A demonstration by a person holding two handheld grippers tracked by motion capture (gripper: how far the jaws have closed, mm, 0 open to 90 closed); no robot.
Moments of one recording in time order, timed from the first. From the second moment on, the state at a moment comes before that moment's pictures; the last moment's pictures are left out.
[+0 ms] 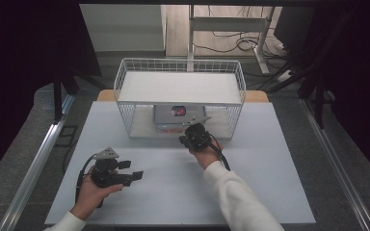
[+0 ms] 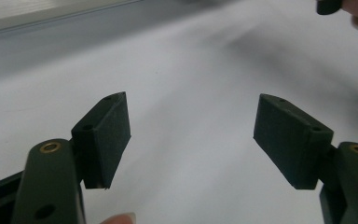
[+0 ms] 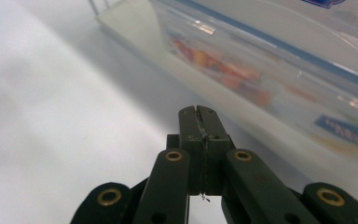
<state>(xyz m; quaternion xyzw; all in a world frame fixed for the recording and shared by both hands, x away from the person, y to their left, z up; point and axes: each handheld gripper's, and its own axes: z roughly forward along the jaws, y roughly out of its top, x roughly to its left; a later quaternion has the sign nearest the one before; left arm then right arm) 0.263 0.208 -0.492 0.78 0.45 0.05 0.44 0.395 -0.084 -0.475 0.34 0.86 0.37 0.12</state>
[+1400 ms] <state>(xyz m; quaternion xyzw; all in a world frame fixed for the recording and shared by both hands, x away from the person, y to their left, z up) 0.237 0.192 -0.498 0.78 0.45 0.09 0.42 0.266 -0.259 -0.486 0.37 0.84 0.36 0.14</state>
